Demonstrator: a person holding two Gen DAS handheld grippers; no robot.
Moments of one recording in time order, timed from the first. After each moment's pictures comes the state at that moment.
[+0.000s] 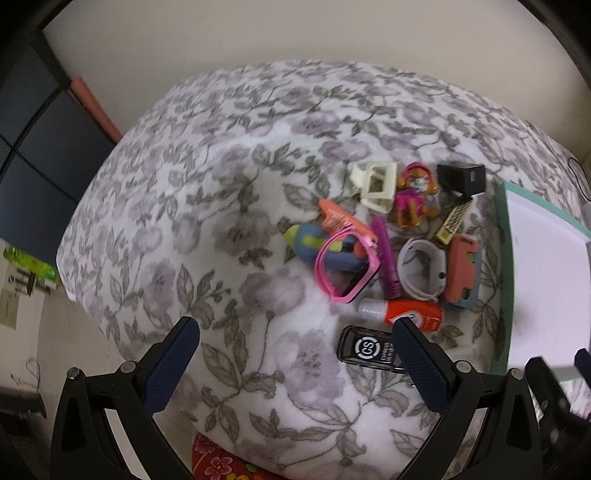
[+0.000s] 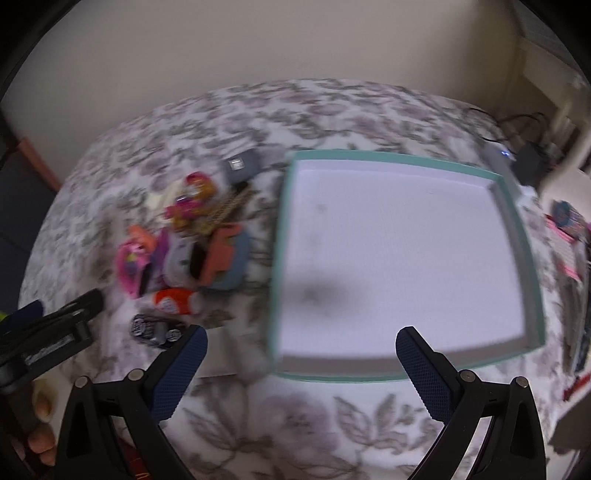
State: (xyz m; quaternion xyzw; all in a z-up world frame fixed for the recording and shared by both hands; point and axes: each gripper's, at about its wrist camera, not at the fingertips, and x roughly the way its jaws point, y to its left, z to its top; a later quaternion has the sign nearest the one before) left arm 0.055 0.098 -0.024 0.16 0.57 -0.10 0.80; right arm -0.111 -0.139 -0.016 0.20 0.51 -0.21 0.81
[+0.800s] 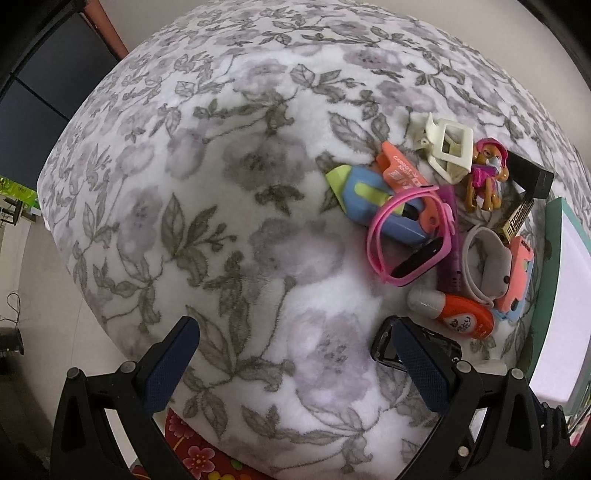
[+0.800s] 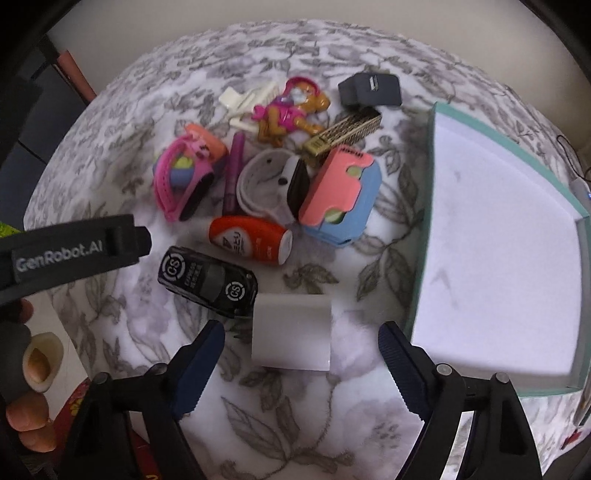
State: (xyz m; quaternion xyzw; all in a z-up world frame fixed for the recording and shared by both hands) left arm 0.108 0.145 -0.089 0.08 0.64 -0.06 0.76; right arm -0.056 -0.069 -0.079 0.13 0.60 -0.11 0.78
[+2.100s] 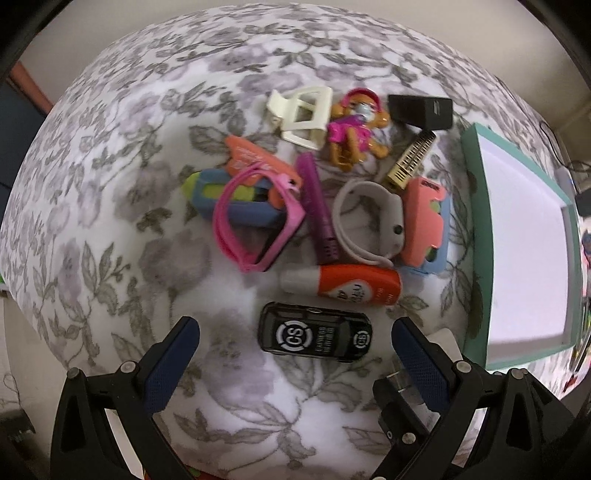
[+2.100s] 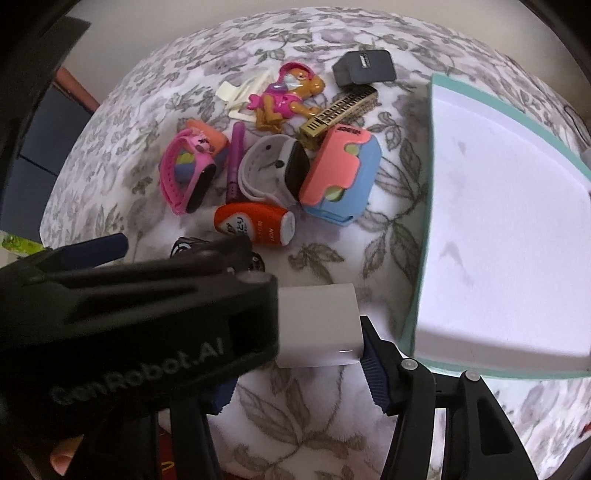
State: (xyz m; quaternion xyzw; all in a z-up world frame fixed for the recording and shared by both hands) left arm 0.038 0.007 -0.080 0.15 0.63 -0.20 0.74; right arm -0.068 -0.084 -0.073 0.20 0.61 -0.09 0.76
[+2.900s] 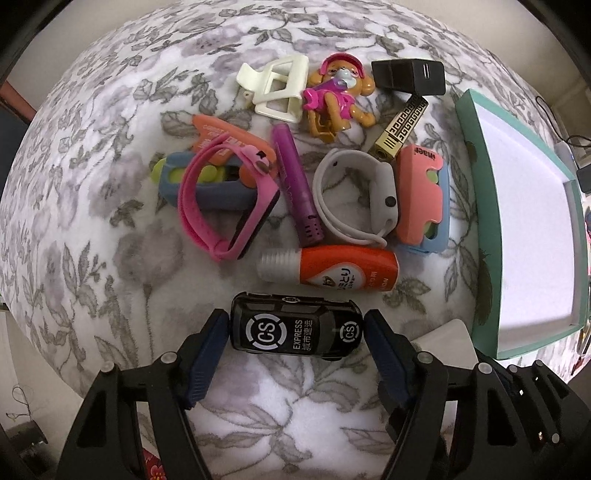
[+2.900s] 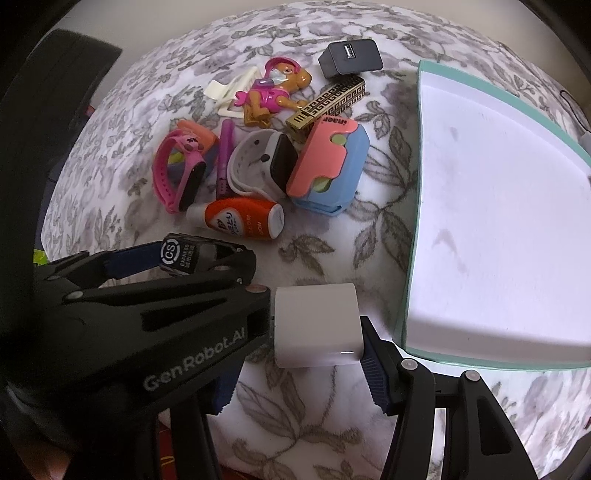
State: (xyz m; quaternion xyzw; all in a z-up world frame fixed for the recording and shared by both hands) left arm -0.016 -0.063 -0.087 0.17 0.64 -0.22 0.71; right arm -0.075 -0.095 -0.070 0.21 0.61 -0.09 0.75
